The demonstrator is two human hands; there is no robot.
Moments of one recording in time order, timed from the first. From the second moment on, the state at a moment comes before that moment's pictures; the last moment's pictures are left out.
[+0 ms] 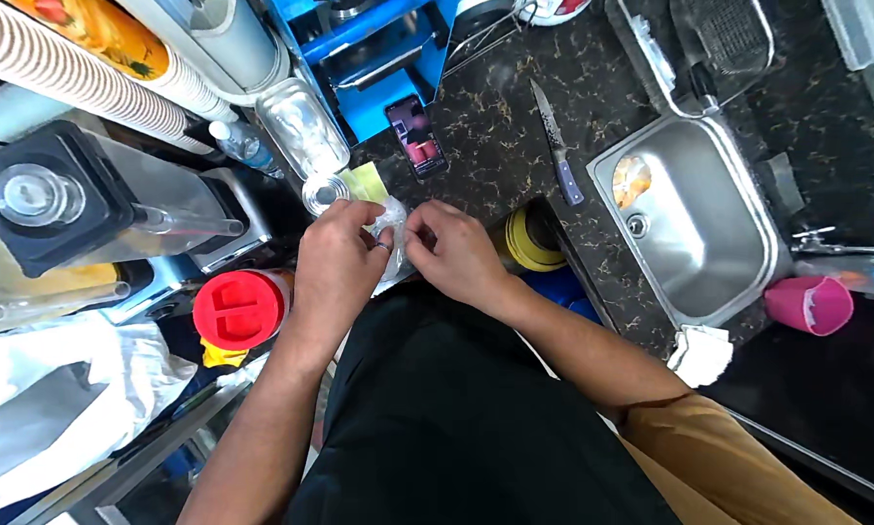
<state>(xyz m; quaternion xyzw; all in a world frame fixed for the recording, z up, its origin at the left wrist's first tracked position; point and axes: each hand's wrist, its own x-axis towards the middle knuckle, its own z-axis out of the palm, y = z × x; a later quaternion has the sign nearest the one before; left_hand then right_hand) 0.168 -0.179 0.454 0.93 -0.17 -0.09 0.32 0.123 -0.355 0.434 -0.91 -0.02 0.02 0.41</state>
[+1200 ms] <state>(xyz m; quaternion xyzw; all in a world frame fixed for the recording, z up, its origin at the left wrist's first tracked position) 0.144 -0.175 0.445 0.91 -0.20 -0.05 0.36 0.123 -0.359 0.428 -0.95 -0.13 -0.10 0.28</state>
